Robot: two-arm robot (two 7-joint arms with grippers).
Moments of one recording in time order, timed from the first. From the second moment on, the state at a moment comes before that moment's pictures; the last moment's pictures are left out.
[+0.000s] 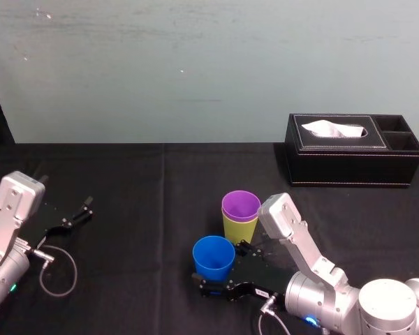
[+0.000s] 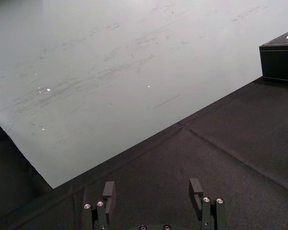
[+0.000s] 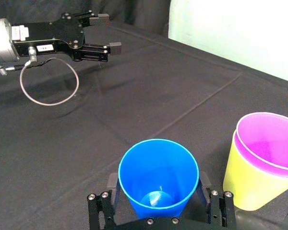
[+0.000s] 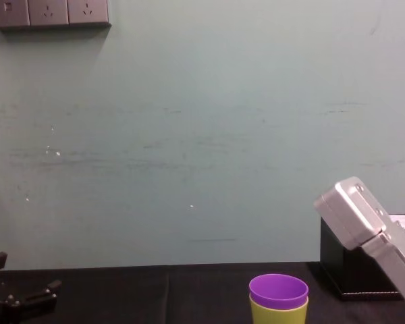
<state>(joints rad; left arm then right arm) -0.20 0.60 0.45 -1.41 -0.25 -0.12 0.03 0.21 0.39 -0.52 -1.52 0.26 0.24 0.44</state>
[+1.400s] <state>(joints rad) -0.20 0.60 0.45 -1.41 -0.25 -0.12 0.03 0.22 0.39 -0.52 -1.52 0.26 0.25 0.44</state>
